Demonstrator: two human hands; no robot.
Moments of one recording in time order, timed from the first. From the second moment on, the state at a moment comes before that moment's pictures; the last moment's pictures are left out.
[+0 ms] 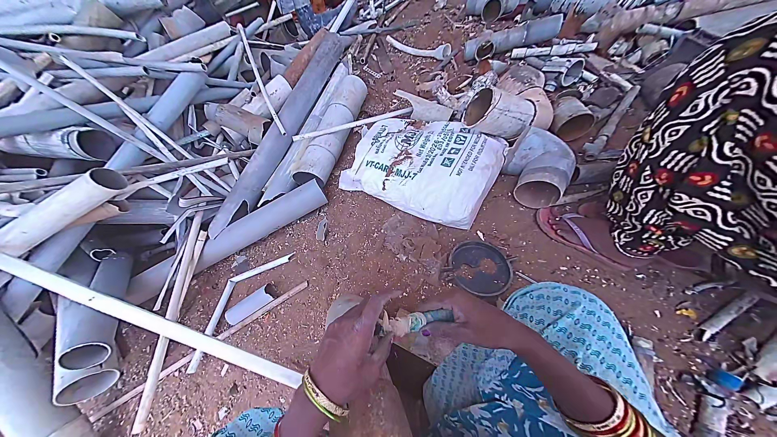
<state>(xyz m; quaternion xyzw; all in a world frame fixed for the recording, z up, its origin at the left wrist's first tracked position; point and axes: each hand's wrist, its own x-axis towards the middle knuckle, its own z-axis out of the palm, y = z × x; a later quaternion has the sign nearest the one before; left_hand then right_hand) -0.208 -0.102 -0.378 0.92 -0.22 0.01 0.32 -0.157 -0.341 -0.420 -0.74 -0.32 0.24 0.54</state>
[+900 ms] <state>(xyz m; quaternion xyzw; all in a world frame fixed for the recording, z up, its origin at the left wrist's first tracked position) -0.202 -0.090 -0.371 0.92 -0.19 -0.14 0.32 -0.173 -0.321 -0.428 -0.85 -0.42 -0.05 0.32</state>
